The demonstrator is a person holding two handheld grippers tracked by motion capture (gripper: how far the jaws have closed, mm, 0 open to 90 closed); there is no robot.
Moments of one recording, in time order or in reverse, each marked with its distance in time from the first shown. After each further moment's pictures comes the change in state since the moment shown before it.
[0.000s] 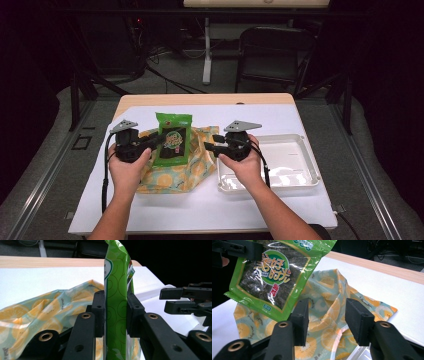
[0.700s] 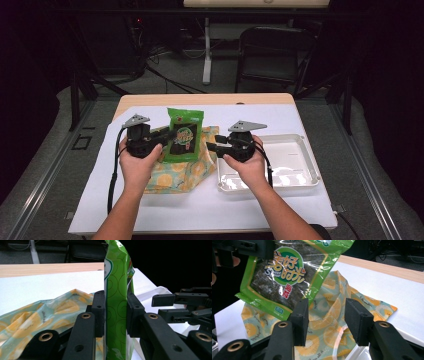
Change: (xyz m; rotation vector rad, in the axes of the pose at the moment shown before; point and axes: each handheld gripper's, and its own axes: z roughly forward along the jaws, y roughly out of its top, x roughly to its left) left arm -0.023 0.012 0.016 0.003 -0.039 0.038; right arm -0.001 0.000 -0.012 -0.011 0.019 0.023
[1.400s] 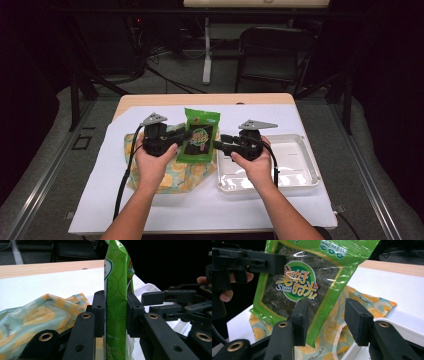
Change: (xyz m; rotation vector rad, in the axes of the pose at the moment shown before) left arm -0.023 0.002 0.029 0.020 -0.085 0.036; right arm -0.016 -0.004 -0.013 -0.034 0.036 0.105
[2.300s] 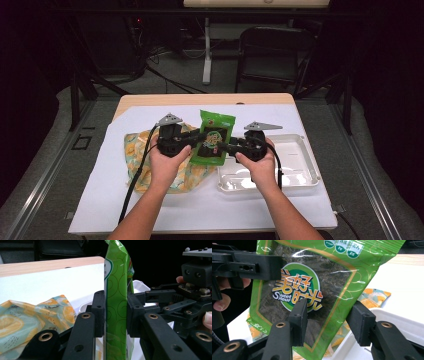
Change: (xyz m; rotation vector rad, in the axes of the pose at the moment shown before) left arm -0.018 0.000 0.023 0.020 -0.072 0.028; right arm -0.013 -0.009 -0.004 0.006 -0.011 0.060
